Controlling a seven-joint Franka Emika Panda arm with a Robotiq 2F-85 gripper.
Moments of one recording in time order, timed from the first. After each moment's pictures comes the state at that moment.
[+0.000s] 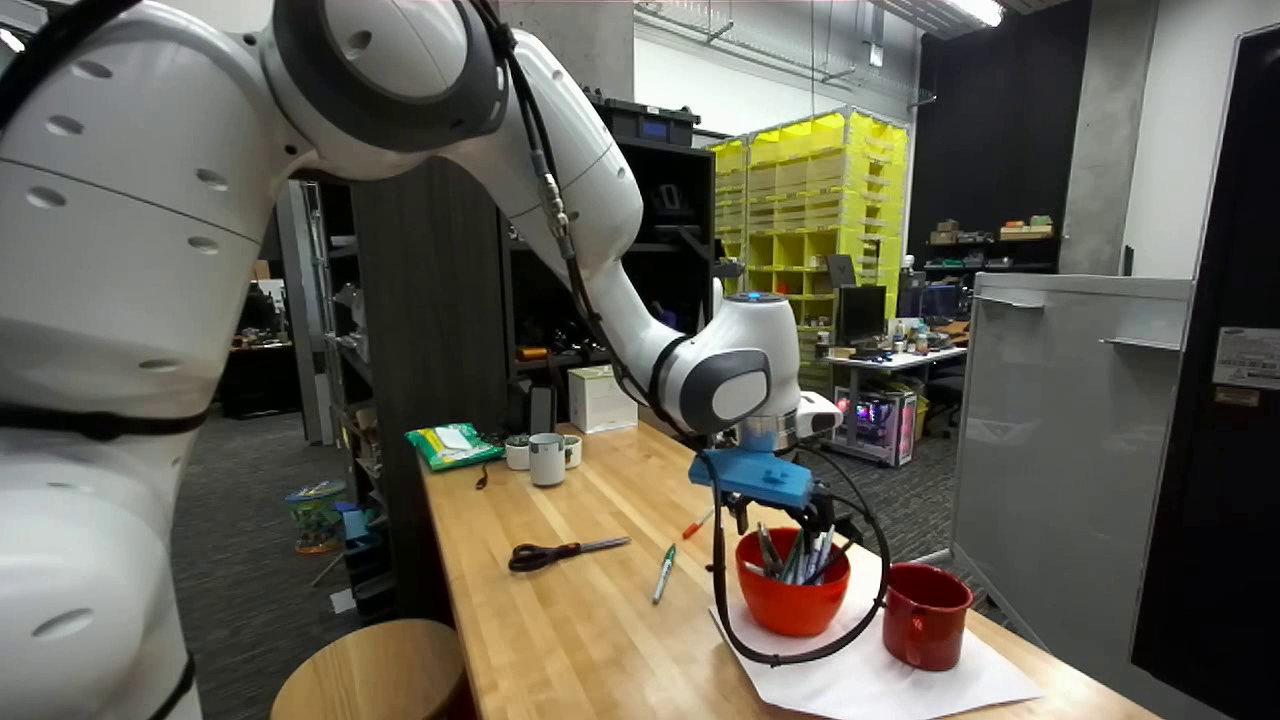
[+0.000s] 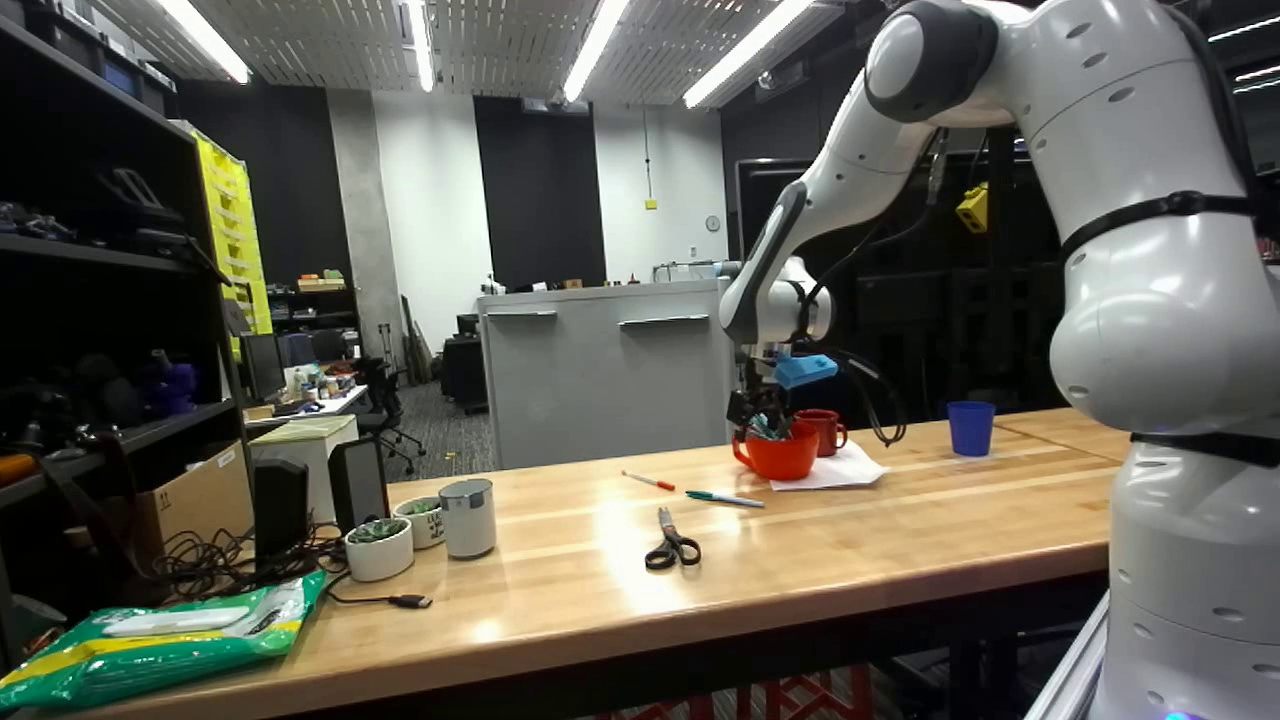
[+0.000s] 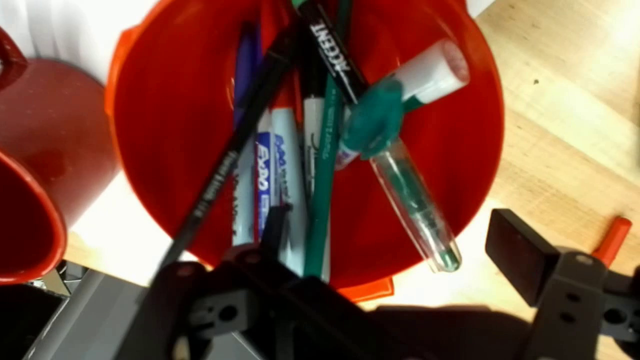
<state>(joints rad) -0.29 0.34 -0.06 -2.09 0.14 2.69 -0.44</state>
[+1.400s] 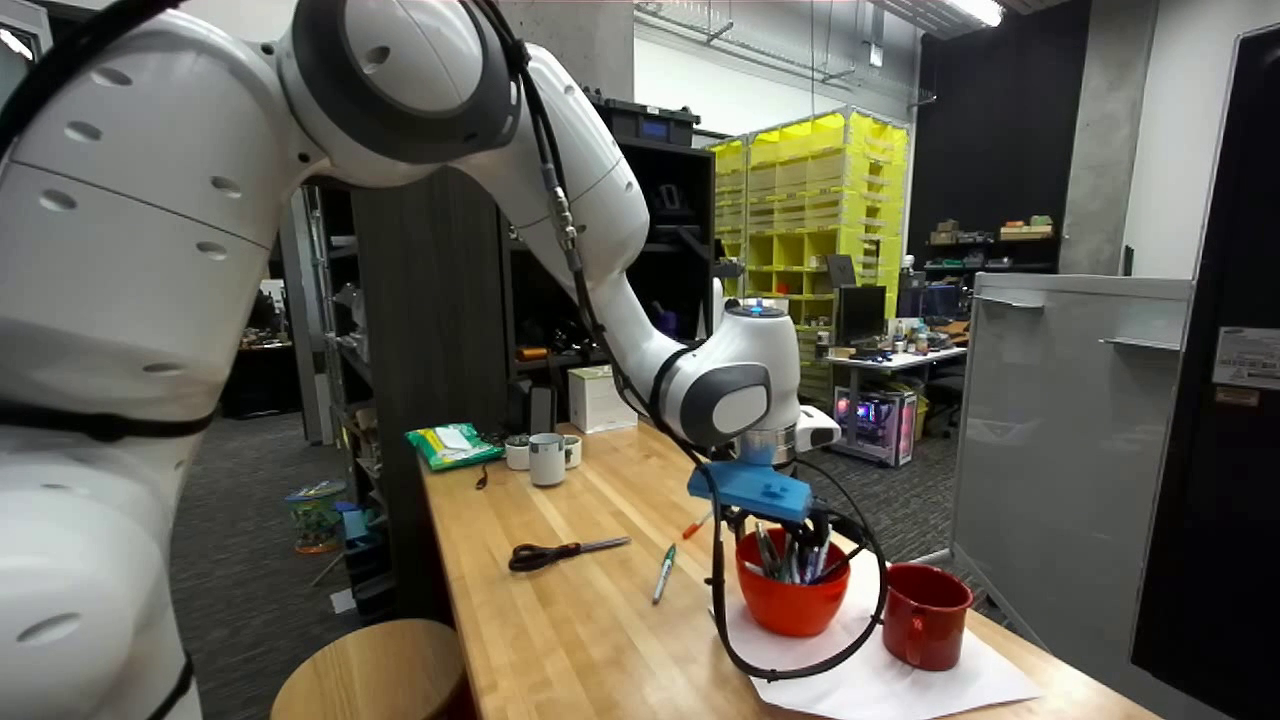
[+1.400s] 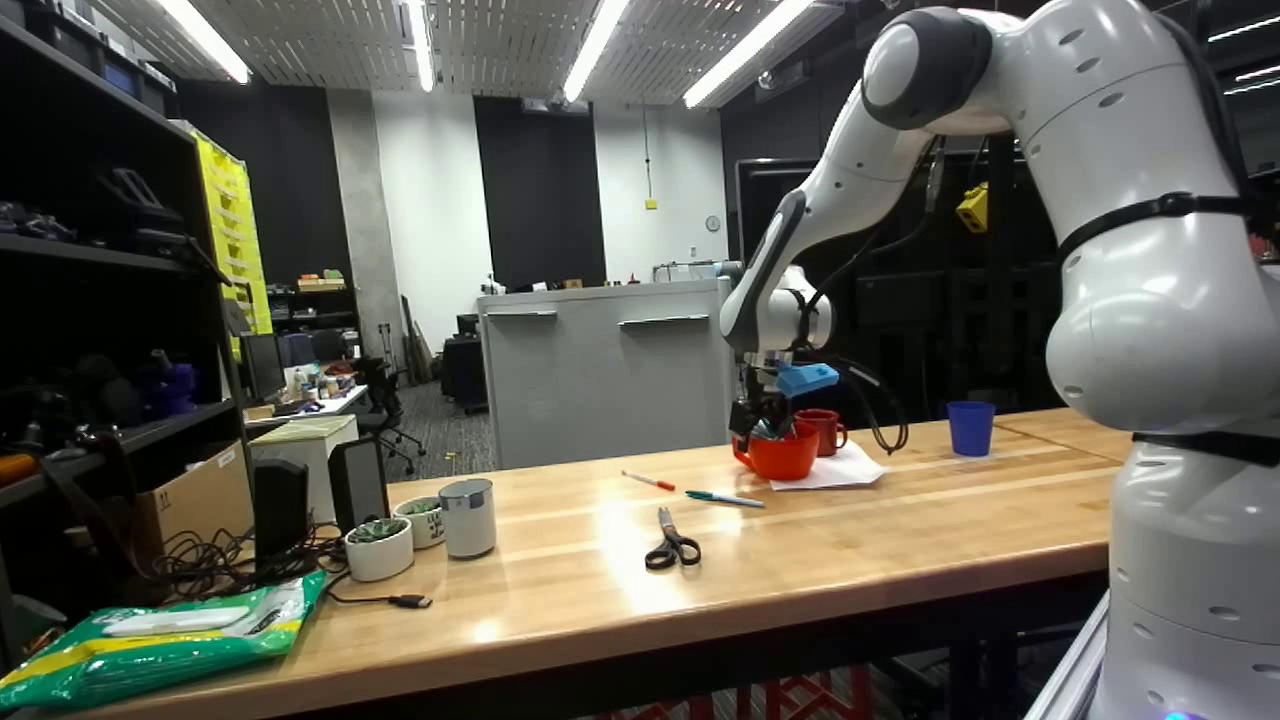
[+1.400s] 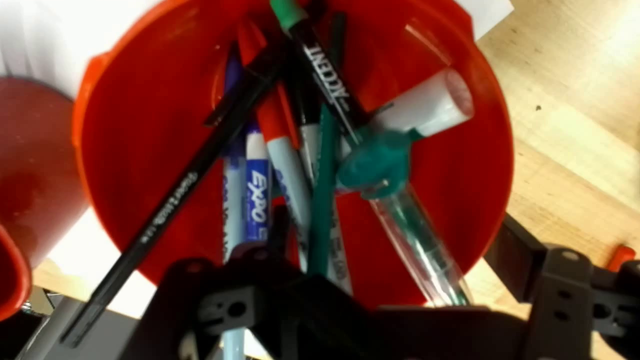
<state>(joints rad) -0.32 0.36 -0.03 -2.09 0.14 2.69 -0.46</state>
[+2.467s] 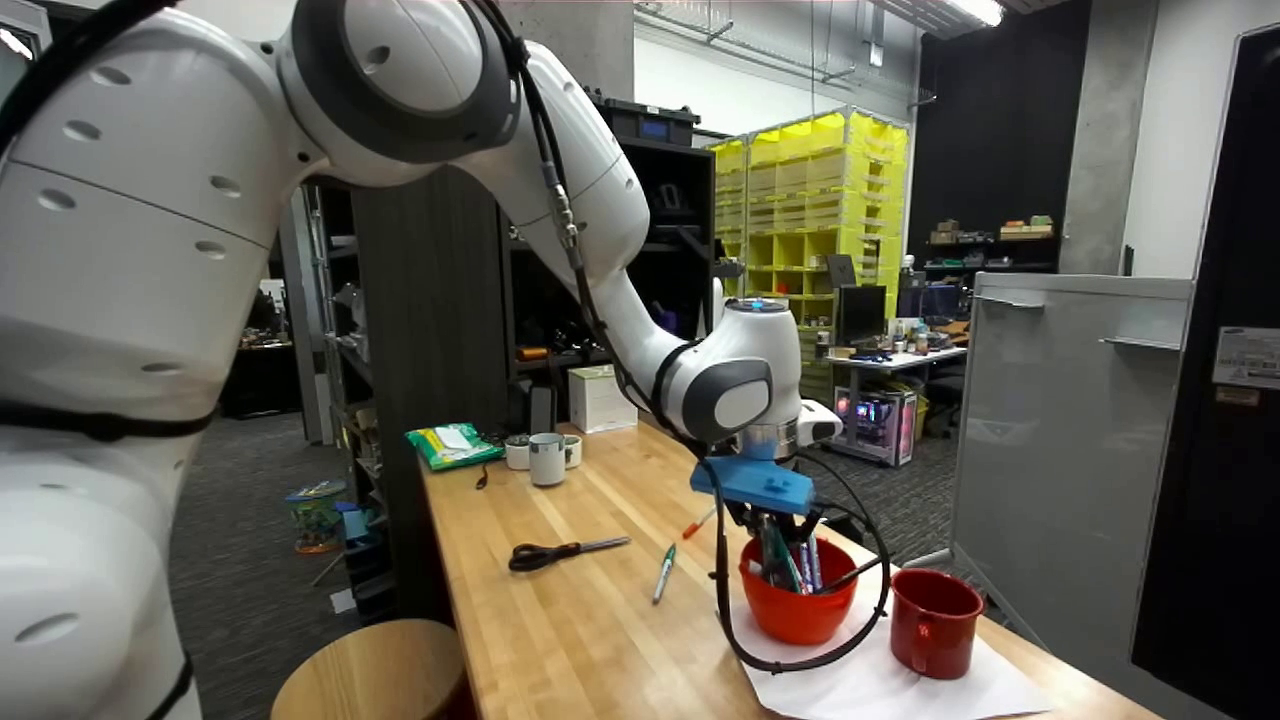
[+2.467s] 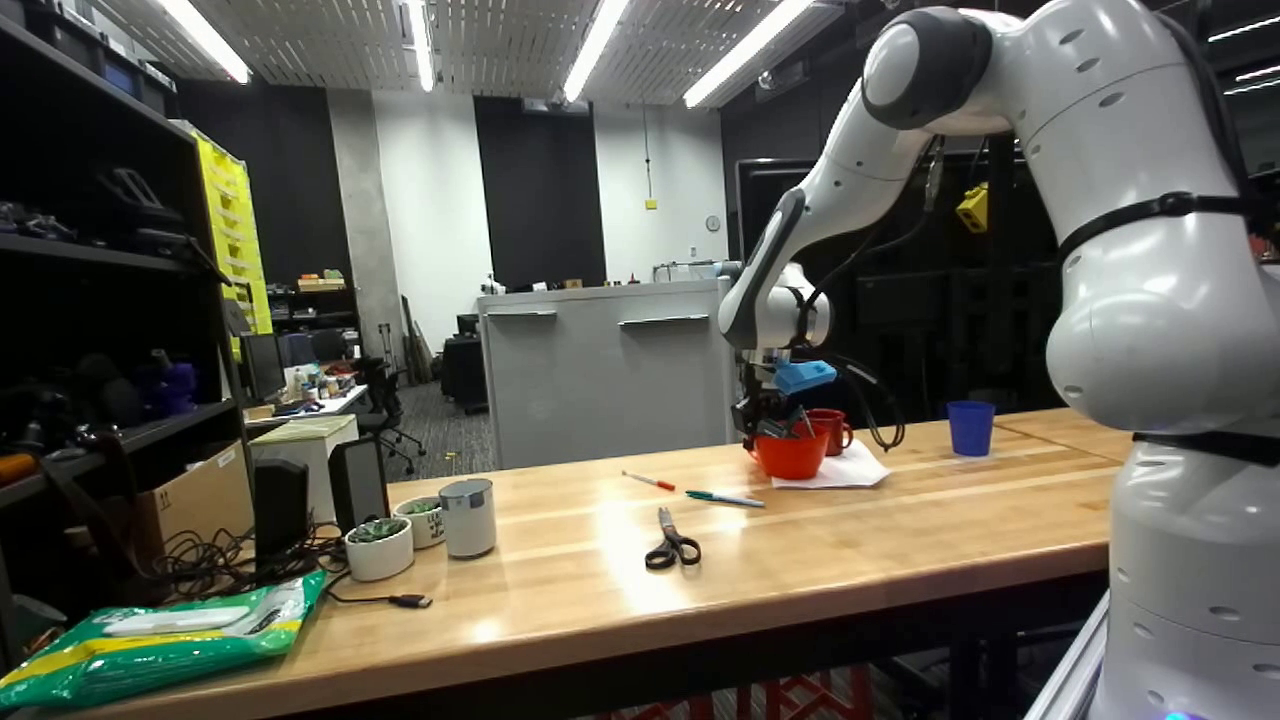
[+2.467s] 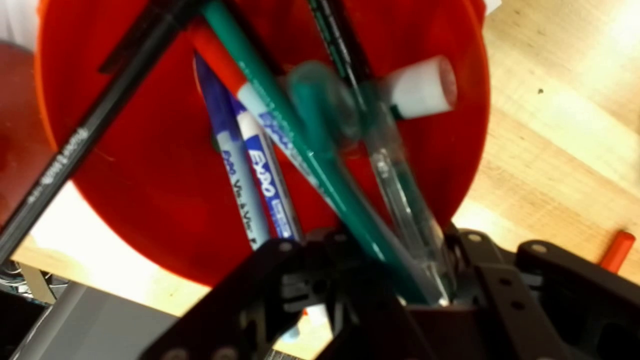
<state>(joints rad) -0.32 0.36 -0.03 -2.08 0.14 2.69 -0.46</state>
